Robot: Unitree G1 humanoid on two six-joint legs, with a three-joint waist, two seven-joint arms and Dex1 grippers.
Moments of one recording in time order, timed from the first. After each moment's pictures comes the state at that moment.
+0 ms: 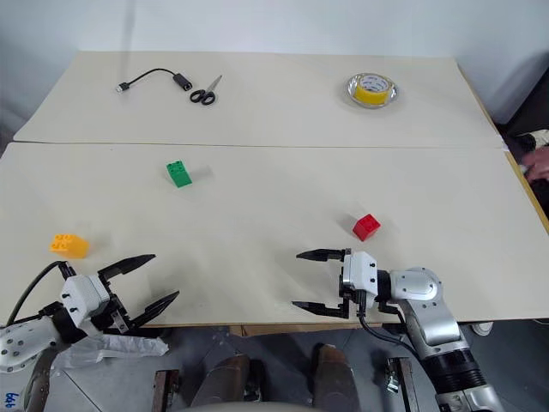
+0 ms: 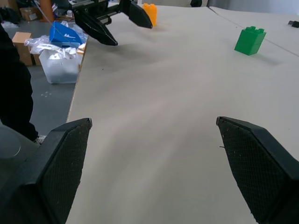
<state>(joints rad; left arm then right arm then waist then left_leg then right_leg) 0.30 0.61 0.33 -0.18 -0.36 -0.18 -0.88 -0.14 -0.51 0.12 -0.03 0.37 -0.19 1.24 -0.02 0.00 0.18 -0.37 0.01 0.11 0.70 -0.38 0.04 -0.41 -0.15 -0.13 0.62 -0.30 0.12</state>
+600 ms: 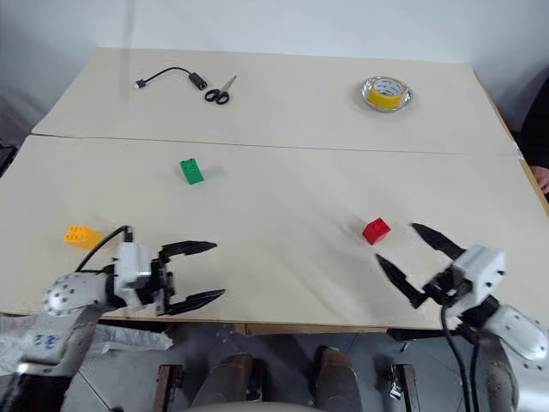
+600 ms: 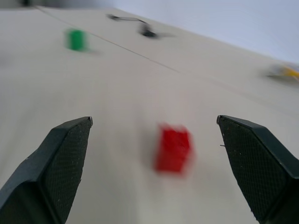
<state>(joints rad) -0.05 0.59 0.03 -0.24 -0.43 -0.05 -1.06 0.30 -0.54 -0.45 -0.29 0.55 -0.01 0.82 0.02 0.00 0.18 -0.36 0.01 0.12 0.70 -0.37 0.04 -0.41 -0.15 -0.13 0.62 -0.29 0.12</state>
